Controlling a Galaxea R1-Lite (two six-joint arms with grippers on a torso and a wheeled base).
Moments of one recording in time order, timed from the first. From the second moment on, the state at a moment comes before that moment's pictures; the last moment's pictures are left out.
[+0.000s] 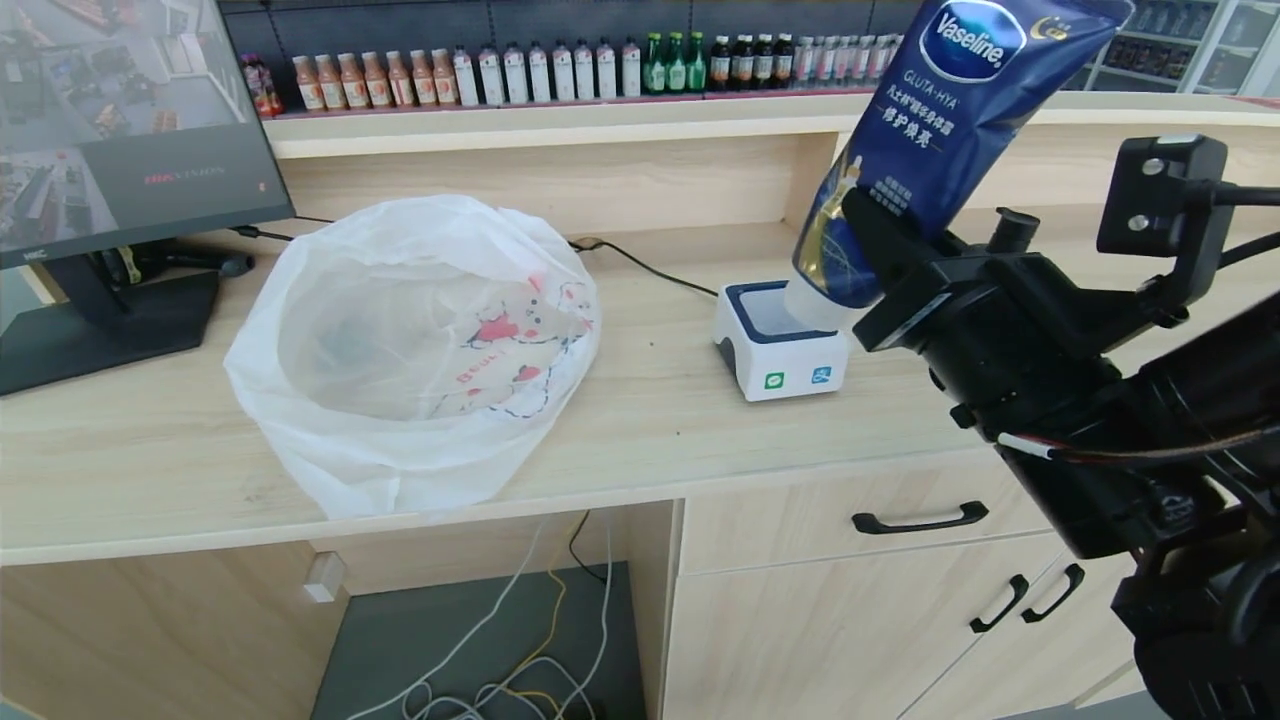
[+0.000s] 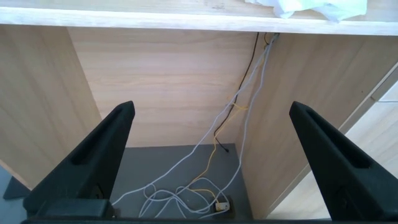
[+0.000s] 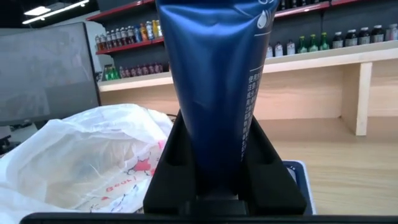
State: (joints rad) left arm 0.00 0.00 0.00 0.00 0.00 0.00; right arm 0.67 1.71 -0.69 -1.57 -0.19 -0.01
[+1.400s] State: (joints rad) left arm 0.00 0.00 0.00 0.00 0.00 0.00; right arm 0.63 1.91 -0.96 -1.41 -0.31 0.82
